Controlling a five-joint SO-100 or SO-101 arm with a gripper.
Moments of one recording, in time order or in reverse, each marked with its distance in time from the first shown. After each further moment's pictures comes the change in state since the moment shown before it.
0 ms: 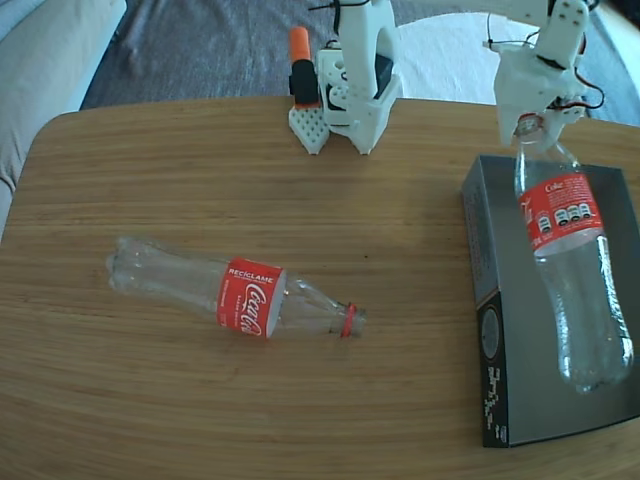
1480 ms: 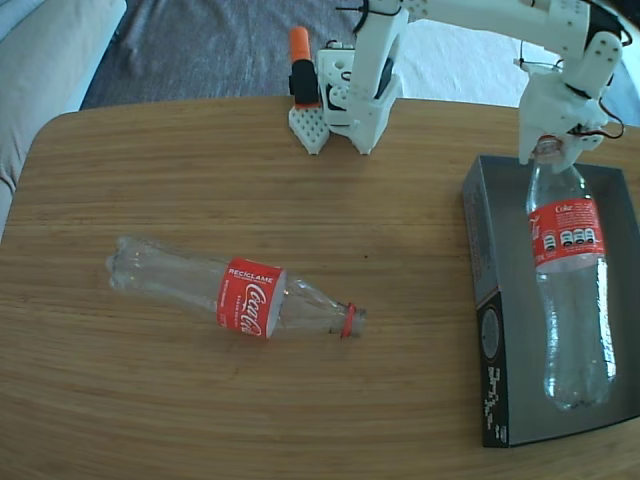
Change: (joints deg) arm -0.9 -15.0 -12.0 0.0 9.8
